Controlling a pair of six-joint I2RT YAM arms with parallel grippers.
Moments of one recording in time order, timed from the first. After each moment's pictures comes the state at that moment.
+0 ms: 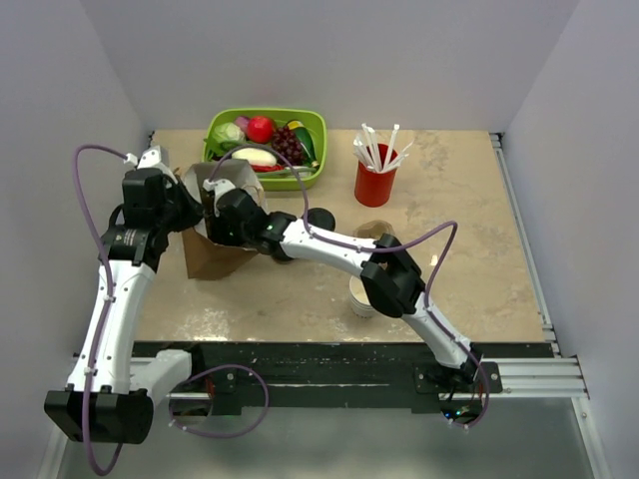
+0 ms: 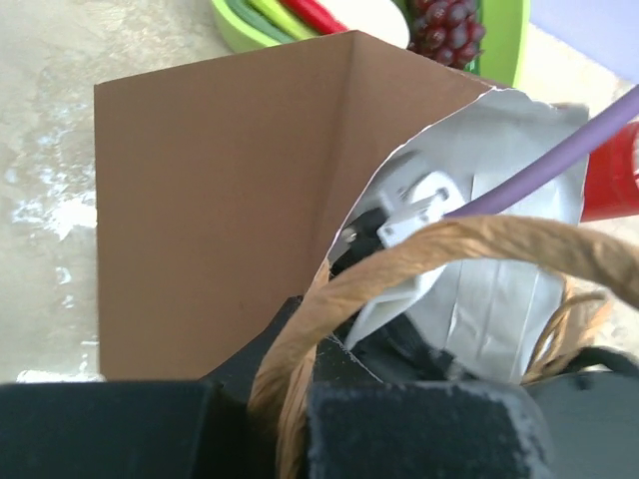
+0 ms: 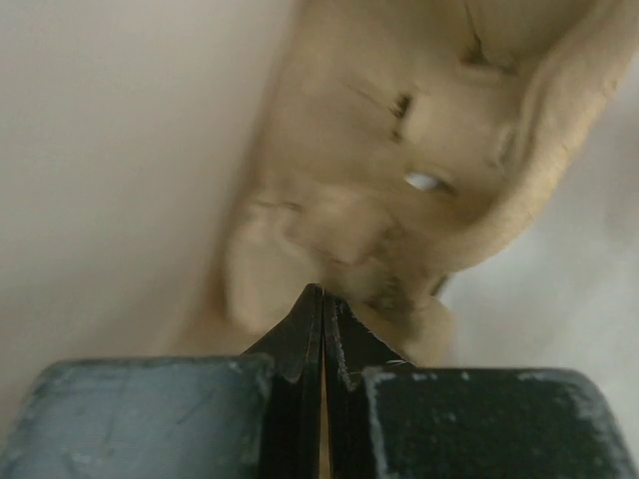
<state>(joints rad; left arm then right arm) -0.03 1.02 1.14 -0.69 0.02 -0.45 1.06 2.35 2.09 -0.26 -0.01 0.43</state>
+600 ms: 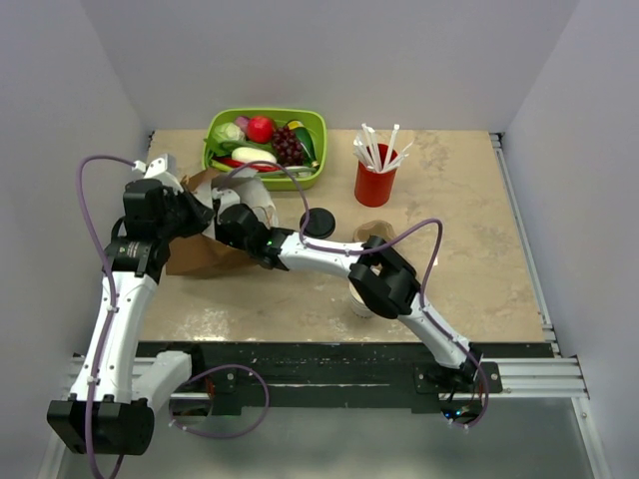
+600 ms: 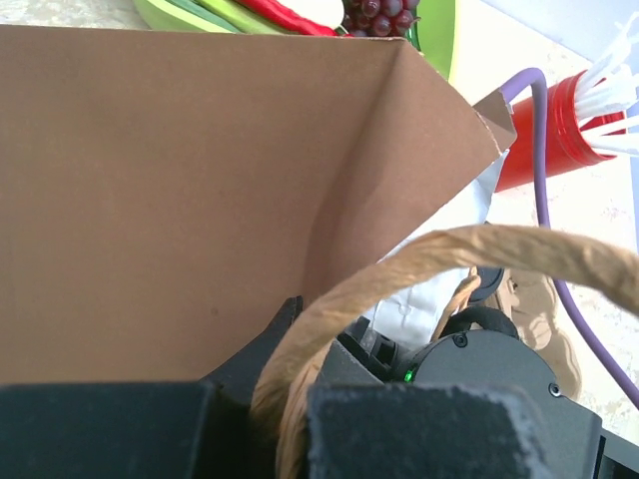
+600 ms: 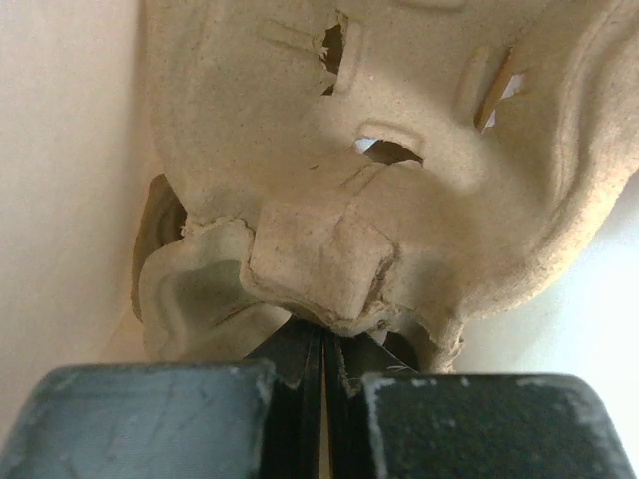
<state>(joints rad) -0.02 0.95 1.02 -0.58 0.18 -0.46 1.08 2.39 1.94 0.03 0.03 0.57</state>
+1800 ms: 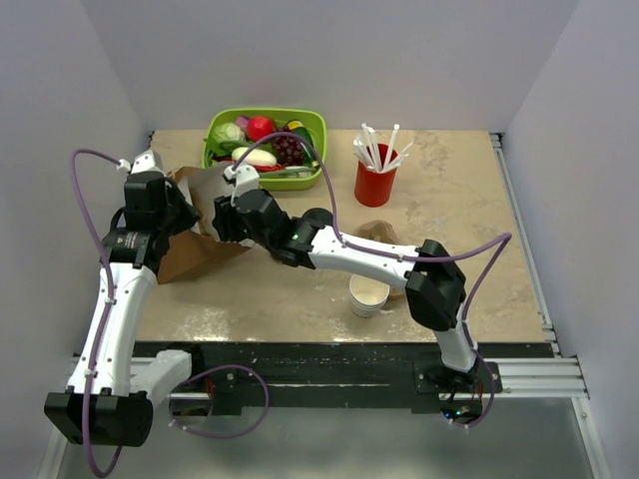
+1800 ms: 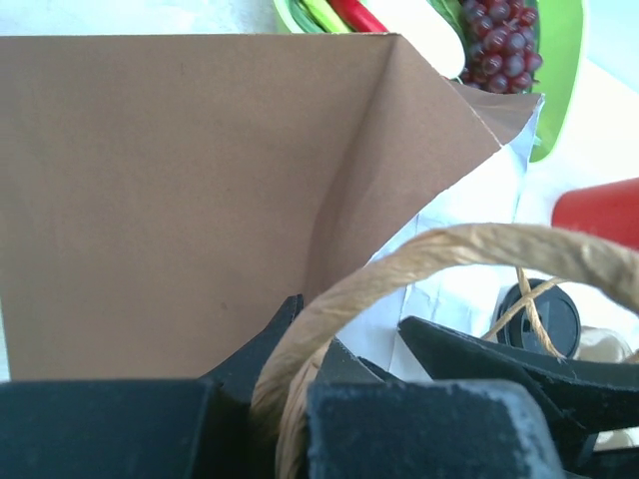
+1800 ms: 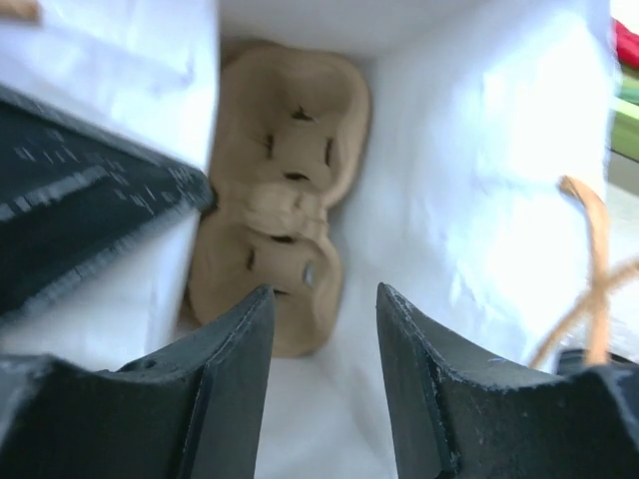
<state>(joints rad) -0.03 1.00 1.10 -0.68 -0.09 -0.50 1.10 2.03 1.75 -0.02 0.27 0.44</state>
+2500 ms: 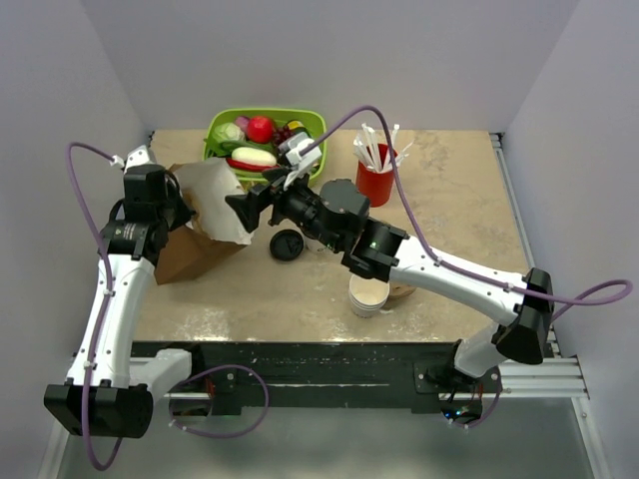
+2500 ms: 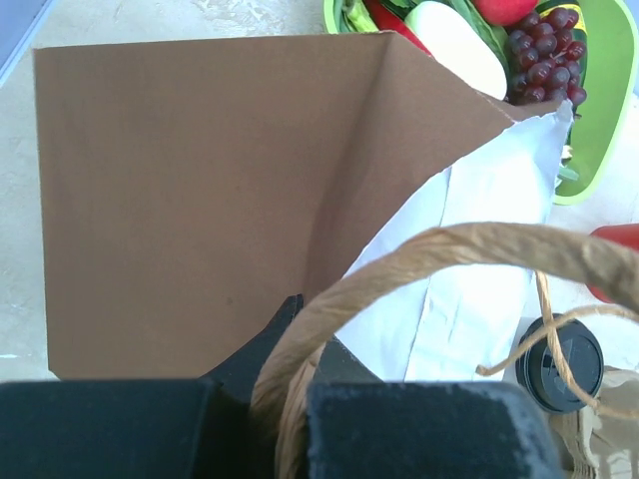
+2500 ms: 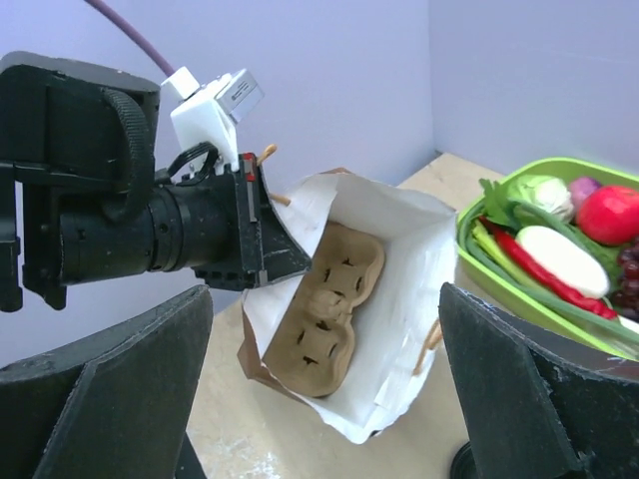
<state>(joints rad) -0.03 1.04 1.16 -0.73 -0.19 -0.52 1.10 1.54 1.46 0.19 0.20 0.21</state>
